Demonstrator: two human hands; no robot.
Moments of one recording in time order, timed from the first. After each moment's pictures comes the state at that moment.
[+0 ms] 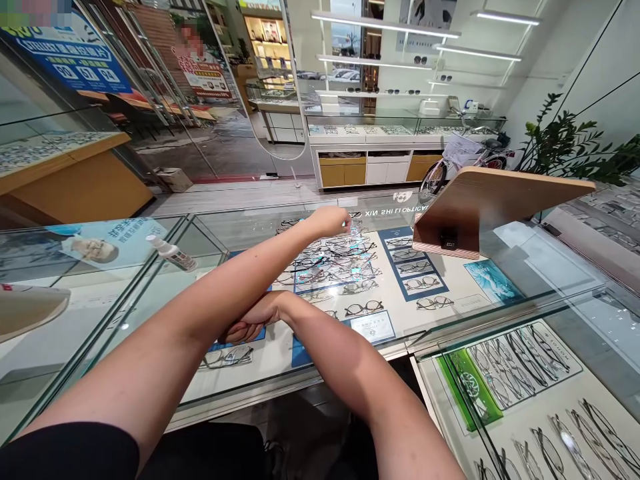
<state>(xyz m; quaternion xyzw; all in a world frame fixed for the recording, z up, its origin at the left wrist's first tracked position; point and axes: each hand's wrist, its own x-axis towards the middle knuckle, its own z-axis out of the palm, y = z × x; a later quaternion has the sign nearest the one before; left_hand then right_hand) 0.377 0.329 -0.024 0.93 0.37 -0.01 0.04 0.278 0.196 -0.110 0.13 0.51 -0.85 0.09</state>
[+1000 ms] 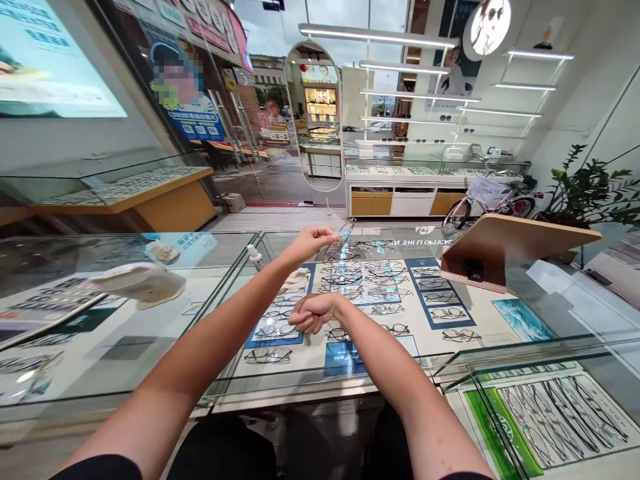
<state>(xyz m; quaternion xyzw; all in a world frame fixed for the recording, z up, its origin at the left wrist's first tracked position) 0.204 0.264 0.011 0.72 0.37 0.41 0.42 0.289 0.193 -0.083 0.19 0.50 -0.84 0.12</state>
